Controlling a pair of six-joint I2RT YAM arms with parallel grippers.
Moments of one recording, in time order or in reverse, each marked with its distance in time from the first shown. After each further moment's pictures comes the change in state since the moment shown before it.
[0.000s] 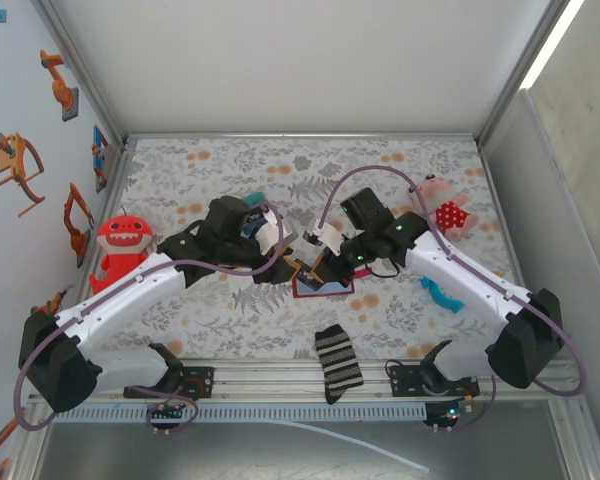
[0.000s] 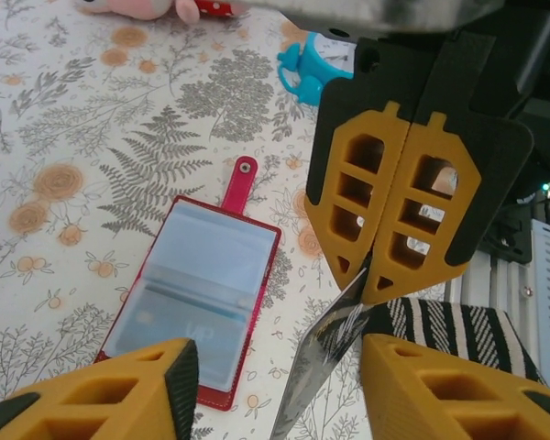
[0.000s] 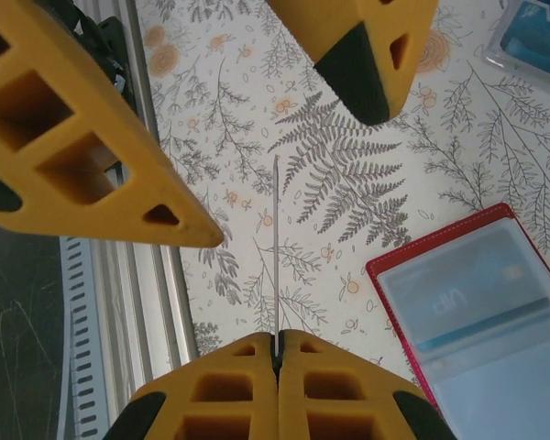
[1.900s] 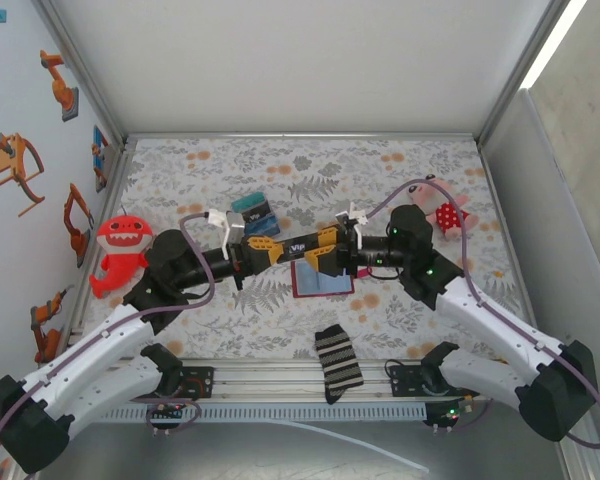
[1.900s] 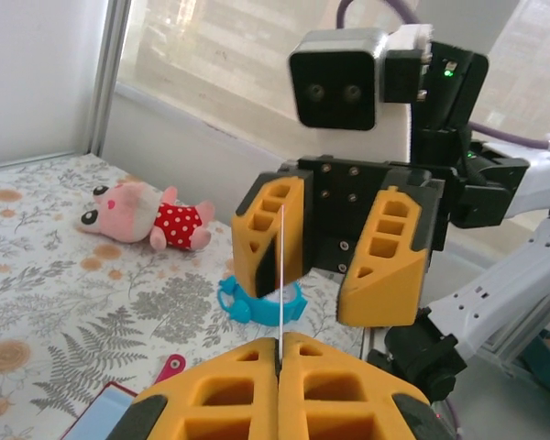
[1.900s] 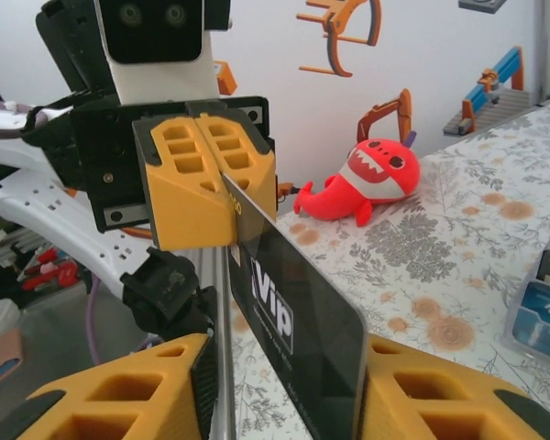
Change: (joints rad) left arm 0.063 -0.395 -0.378 0.712 0.108 -0.571; right arm -0.062 -0.325 -0.409 0.970 -0.222 0.556
